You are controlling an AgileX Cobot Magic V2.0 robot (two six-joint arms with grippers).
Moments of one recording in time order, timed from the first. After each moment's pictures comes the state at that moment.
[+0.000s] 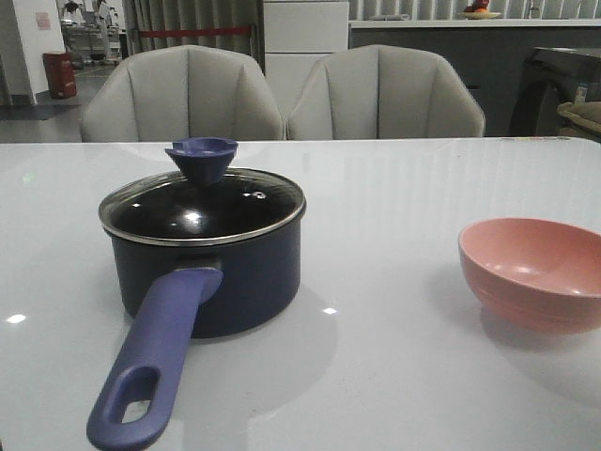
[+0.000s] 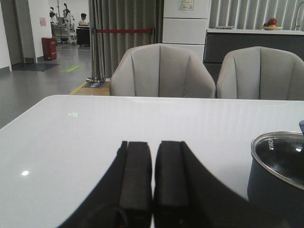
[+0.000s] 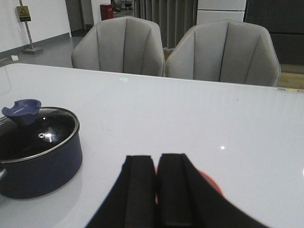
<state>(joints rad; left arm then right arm) 0.01 -0.01 0.01 -0.12 0.03 0.06 0.21 0.27 -0.21 0.56 0.10 -0.49</state>
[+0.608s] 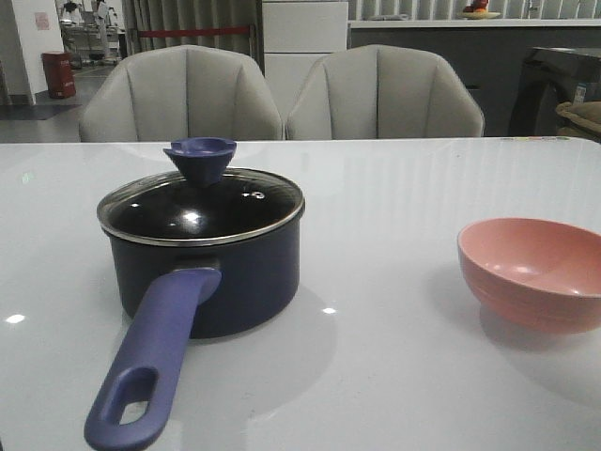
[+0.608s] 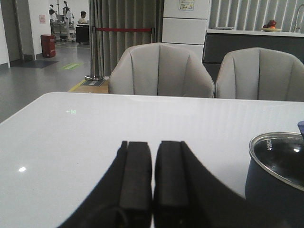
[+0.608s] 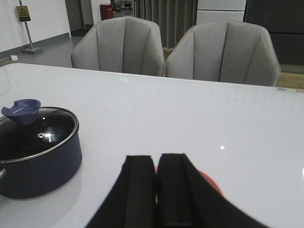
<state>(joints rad) 0.01 -0.01 0.01 -0.11 0.04 0.04 0.21 0.27 -0.21 0.56 0.10 -0.49</state>
